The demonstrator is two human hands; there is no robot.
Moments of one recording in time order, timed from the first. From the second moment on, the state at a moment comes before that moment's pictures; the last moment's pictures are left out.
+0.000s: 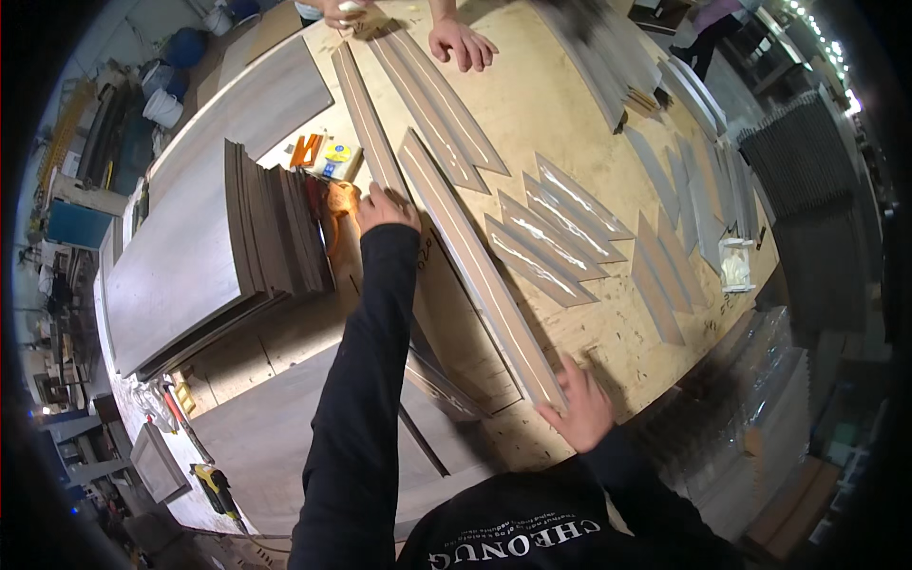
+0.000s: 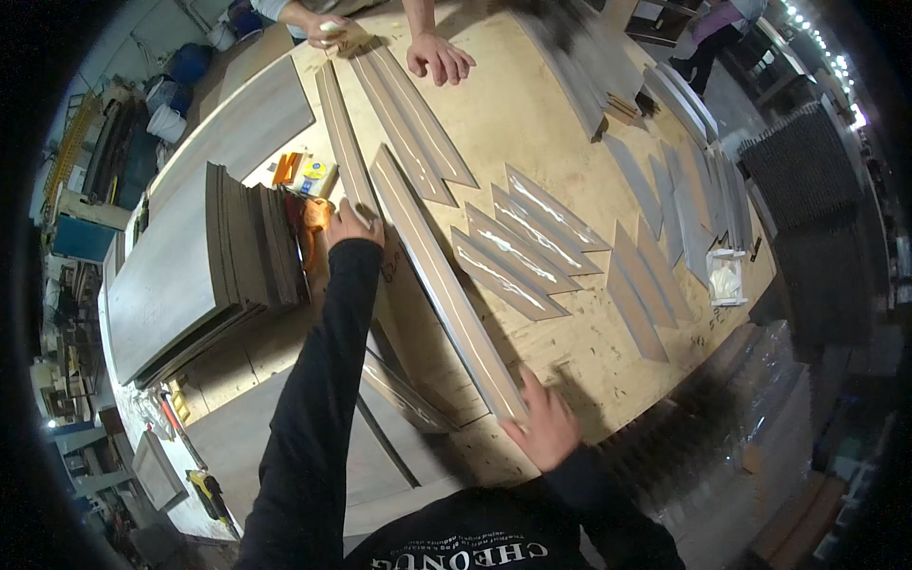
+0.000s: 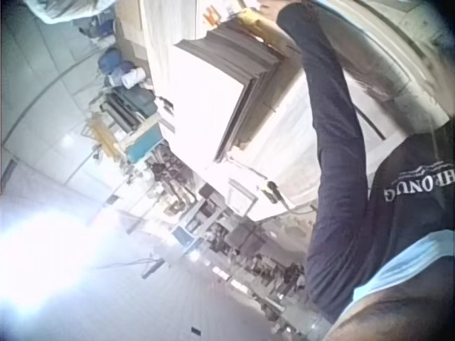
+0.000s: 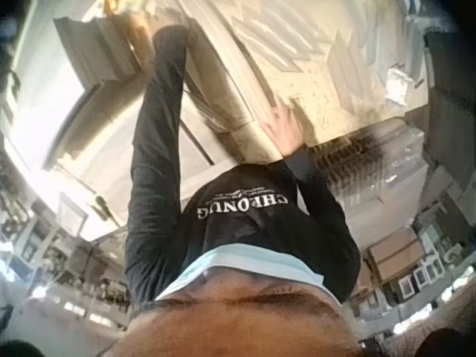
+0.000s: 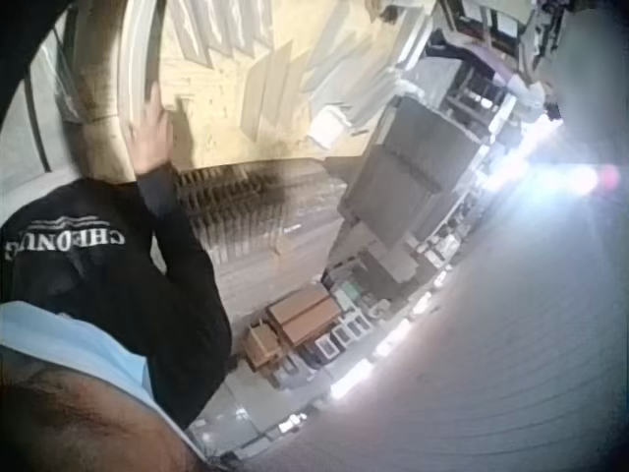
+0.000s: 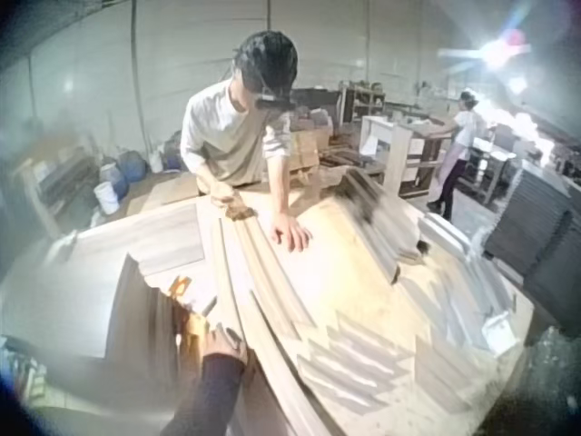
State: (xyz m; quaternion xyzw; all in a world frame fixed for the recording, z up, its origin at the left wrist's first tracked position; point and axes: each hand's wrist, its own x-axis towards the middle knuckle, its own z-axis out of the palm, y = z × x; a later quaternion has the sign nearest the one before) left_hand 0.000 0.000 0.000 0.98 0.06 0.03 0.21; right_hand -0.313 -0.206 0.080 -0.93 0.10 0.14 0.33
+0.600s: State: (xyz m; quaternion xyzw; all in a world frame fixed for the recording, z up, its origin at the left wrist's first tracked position) left_hand -0.144 0.015 0.037 0.92 0.09 0.08 0.36; right_hand -0.321 -0.216 0.077 -0.75 0.06 0.01 0.65
